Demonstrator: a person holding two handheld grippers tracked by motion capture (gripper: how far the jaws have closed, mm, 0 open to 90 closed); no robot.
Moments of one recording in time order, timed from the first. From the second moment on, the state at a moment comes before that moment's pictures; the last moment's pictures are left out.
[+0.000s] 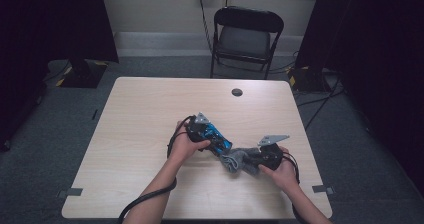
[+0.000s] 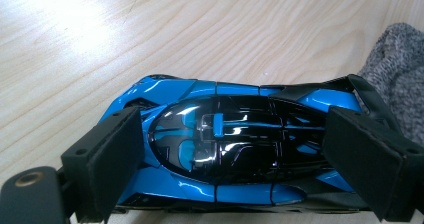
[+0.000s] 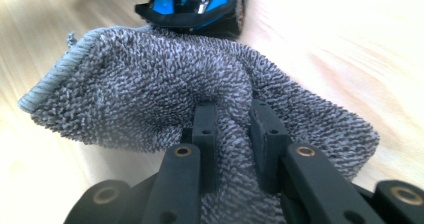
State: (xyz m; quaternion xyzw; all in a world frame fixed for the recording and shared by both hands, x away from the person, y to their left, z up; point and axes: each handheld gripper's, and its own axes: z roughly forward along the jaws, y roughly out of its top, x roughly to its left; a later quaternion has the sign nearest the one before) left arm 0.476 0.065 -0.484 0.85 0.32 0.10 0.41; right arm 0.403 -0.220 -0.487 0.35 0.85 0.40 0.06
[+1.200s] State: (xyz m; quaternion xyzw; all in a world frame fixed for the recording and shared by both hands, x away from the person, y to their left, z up) left arm 0.476 0.065 -0.483 0.85 0.31 0.10 0.41; right arm 0.426 -0.247 -0.485 0.43 0.80 0.40 0.09
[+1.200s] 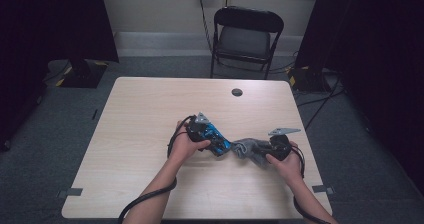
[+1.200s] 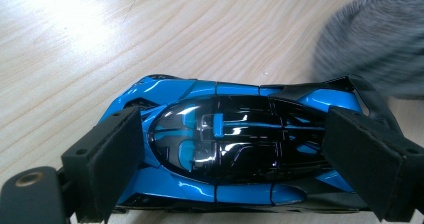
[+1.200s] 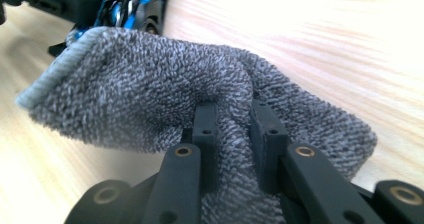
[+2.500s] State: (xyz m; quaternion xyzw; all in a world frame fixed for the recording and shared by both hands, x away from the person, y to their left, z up) left arm 0.477 0.065 -0.483 0.85 0.31 0.10 0.41; right arm 0.365 -0.207 -0.465 0.31 0.84 0.44 0.03
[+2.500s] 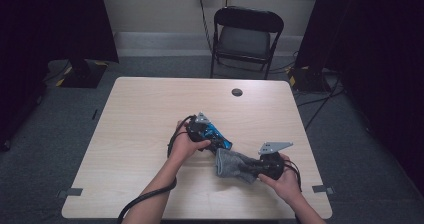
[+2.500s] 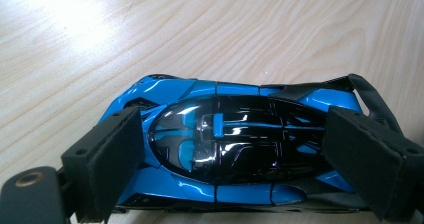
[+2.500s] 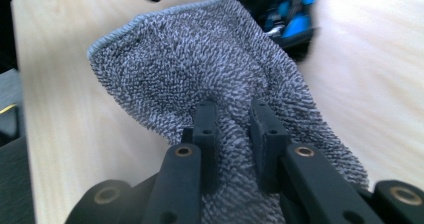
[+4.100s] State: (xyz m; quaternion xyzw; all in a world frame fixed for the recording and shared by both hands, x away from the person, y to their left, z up) left arm 0.476 0.065 -0.484 0.85 0.32 0.10 0.41; right arm 0.394 -0.217 -0.489 0.36 0.83 0.41 0.08
